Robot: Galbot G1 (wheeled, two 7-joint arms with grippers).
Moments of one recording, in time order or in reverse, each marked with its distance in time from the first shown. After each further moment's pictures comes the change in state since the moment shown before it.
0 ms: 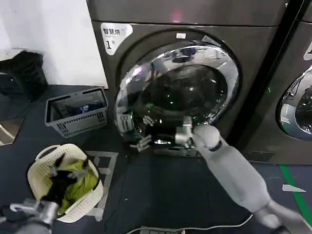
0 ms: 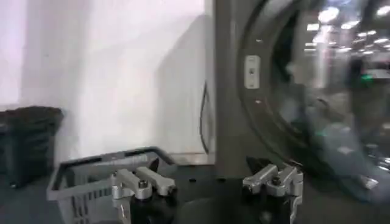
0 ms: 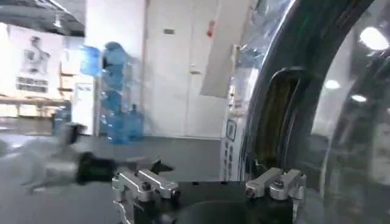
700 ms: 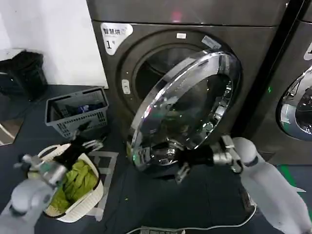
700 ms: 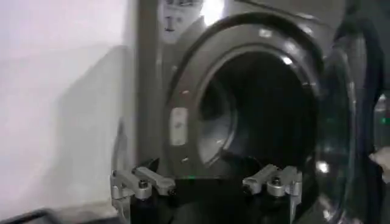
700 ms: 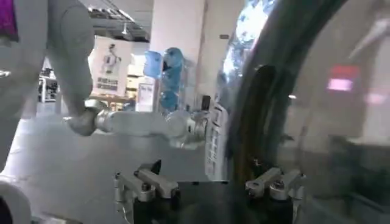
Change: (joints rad) left arm -0.387 0.384 0.328 0.148 -0.293 -0.038 0.181; right arm -0.272 -0.211 0.297 0.067 0.028 0.131 -0.283
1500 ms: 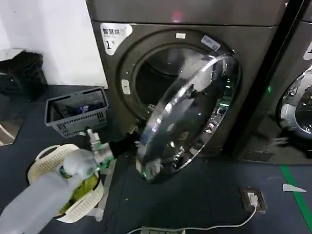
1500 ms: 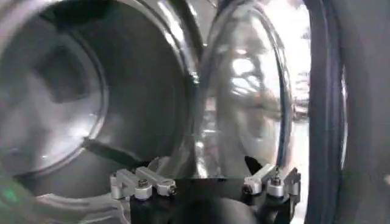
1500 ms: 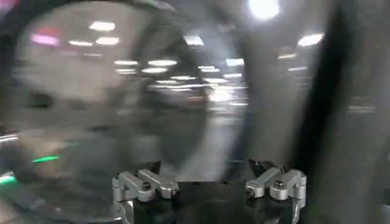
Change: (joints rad) left arm -0.505 0.018 0.608 0.128 -0.086 0.067 0.183; right arm -0.396 -0.012 0.956 -0.127 -0.181 -0.043 0.566
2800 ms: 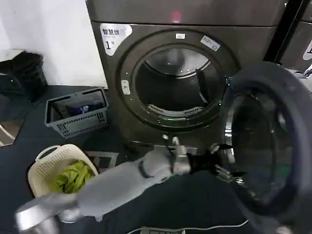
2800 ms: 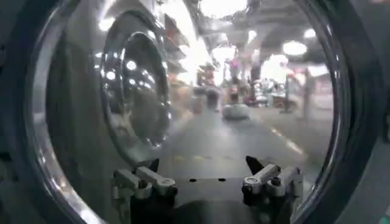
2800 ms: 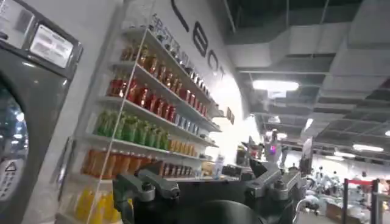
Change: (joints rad) left arm -0.397 -0.486 0.568 0.237 0.168 -0.030 -0.142; right arm -0.366 0.291 0.881 0.223 -0.128 -0.170 0.728
